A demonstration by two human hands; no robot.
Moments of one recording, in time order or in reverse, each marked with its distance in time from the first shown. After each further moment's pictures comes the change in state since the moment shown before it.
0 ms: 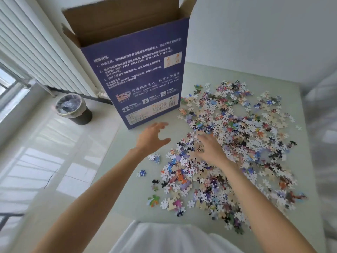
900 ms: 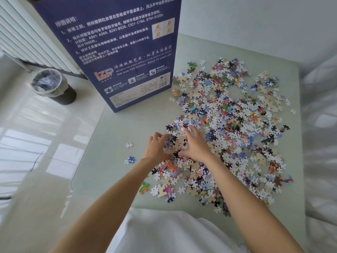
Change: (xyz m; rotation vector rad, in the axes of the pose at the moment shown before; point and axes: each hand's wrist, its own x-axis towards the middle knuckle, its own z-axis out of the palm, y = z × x) left_hand -0.025 -0.004 0.116 -0.023 -0.246 -0.165; right_hand -0.001 0.004 0.047 -0.058 -0.128 0.007
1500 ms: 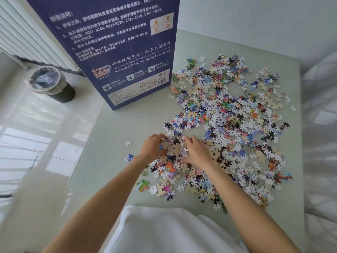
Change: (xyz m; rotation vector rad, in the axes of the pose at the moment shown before) left_hand -0.003 -0.009 -0.011 -0.112 -0.042 0.002; right_hand -0.018 0.004 0.019 -0.137 -0.017 -0.017
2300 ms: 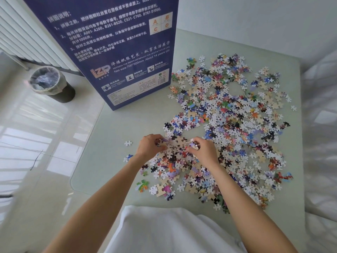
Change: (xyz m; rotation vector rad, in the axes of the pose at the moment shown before) left_hand 0.001 -0.005 -0.008 -0.106 0.045 -0.044; right_hand -0.013 0.014 -0.010 0.439 0.194 0.213
